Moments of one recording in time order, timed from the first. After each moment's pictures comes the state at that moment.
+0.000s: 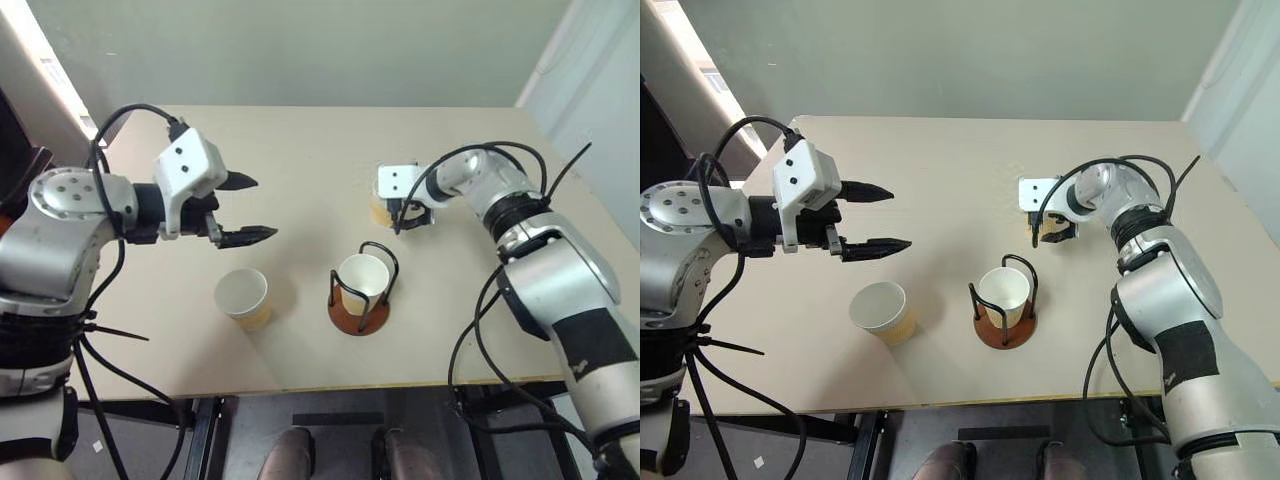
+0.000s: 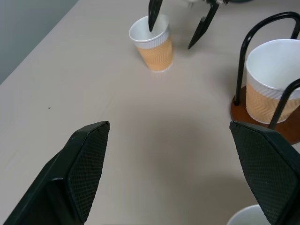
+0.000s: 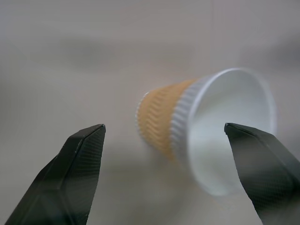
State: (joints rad) left arm -0.69 1.00 0.04 -0.20 -0.41 0.64 -1.07; right arm -1.46 -0.38 0.56 1.36 -0.42 -0.21 0.95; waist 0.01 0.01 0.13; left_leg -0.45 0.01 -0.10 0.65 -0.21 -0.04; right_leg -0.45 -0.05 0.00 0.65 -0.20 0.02
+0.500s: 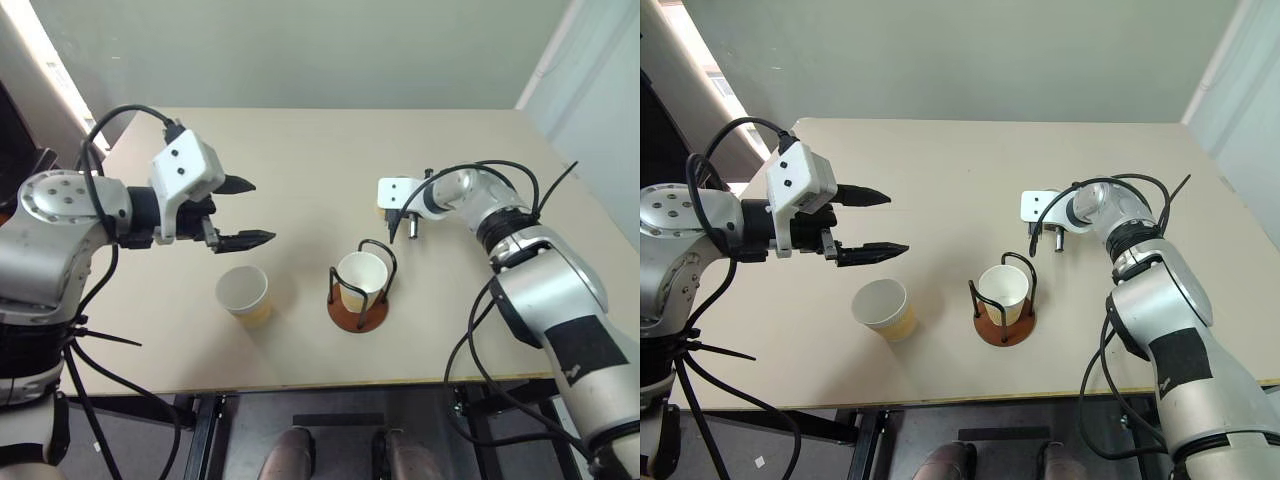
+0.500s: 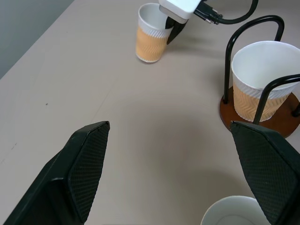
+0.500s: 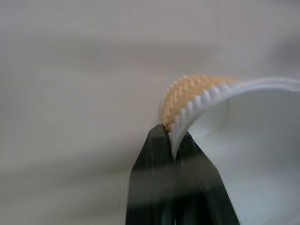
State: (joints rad) left arm -0.68 1.03 0.06 -0.23 -0.44 0.68 -1.09; right arm -1.45 -0.37 0.49 1.37 -0.46 -0.22 0.88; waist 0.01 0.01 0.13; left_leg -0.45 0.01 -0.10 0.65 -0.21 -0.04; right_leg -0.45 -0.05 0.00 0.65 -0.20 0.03
